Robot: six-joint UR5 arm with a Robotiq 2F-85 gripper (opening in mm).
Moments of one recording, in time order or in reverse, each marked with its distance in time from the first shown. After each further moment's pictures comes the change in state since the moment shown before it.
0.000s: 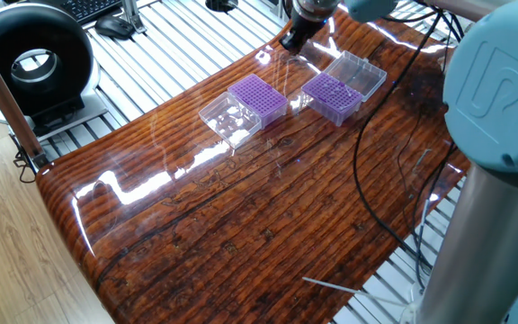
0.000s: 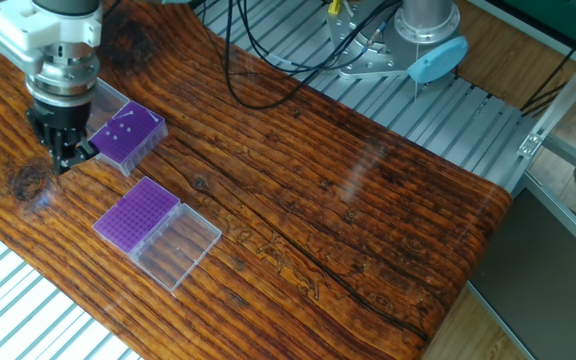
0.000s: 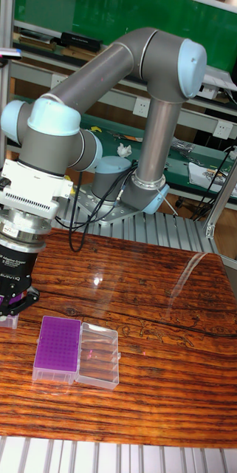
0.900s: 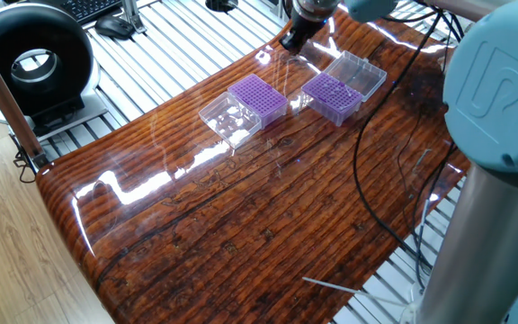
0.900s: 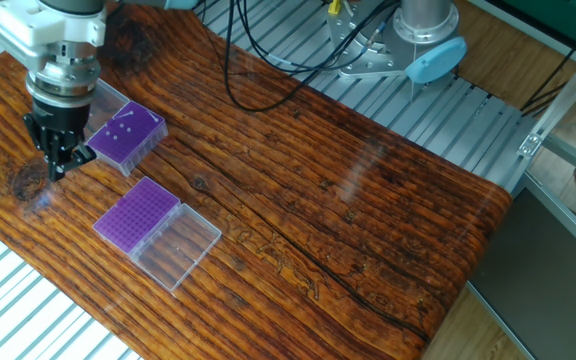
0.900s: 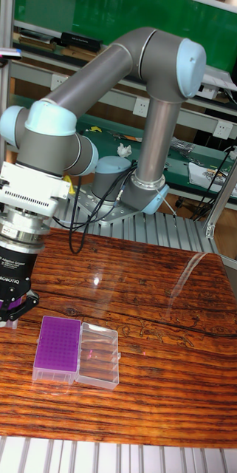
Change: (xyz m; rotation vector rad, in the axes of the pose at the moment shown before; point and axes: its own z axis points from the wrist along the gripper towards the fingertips) arm -0.004 0.003 0.008 -0.032 -0.069 0.015
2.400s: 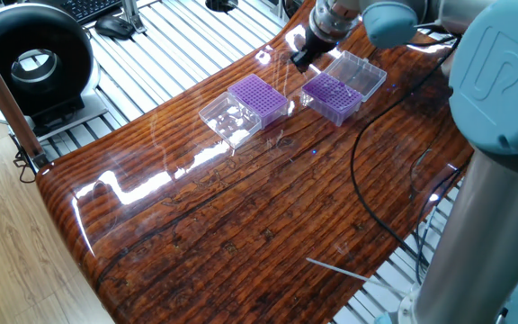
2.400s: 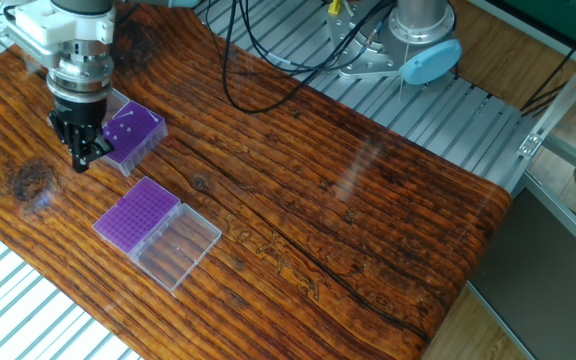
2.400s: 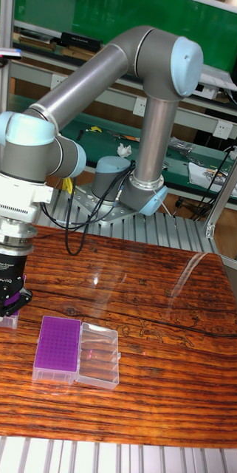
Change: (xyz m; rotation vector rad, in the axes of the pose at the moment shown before) arm 0.062 -0.011 0.017 -0.043 0.091 0.054
